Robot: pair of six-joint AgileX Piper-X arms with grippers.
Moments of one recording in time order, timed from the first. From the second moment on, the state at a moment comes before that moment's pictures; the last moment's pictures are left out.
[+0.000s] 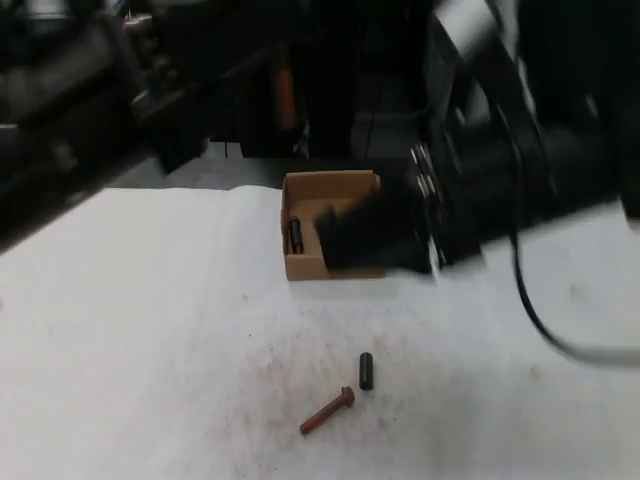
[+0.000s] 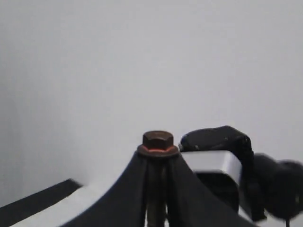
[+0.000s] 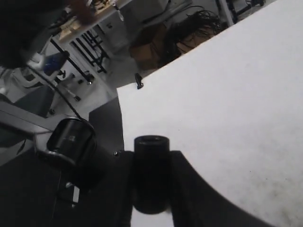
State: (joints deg) left arm -27.0 58.8 -36.9 -35.0 37.0 -30.2; right arm 32.0 66.7 -48.6 13.7 -53.8 5.5
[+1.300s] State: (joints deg) left arm -31.0 71.9 -40.3 -54.7 49.3 -42.7; right arm 32.0 59.8 -32.3 -28.0 -39.6 15.5
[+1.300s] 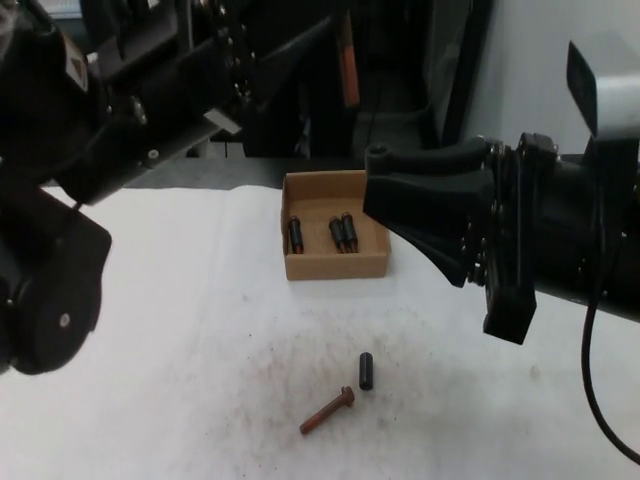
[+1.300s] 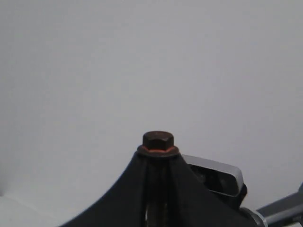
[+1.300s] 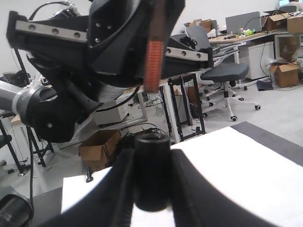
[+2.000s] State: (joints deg) left arm -29.7 72.5 -44.2 -49.9 47.9 -35.1; right arm 32.0 59.8 -32.3 -26.7 -39.6 15.5
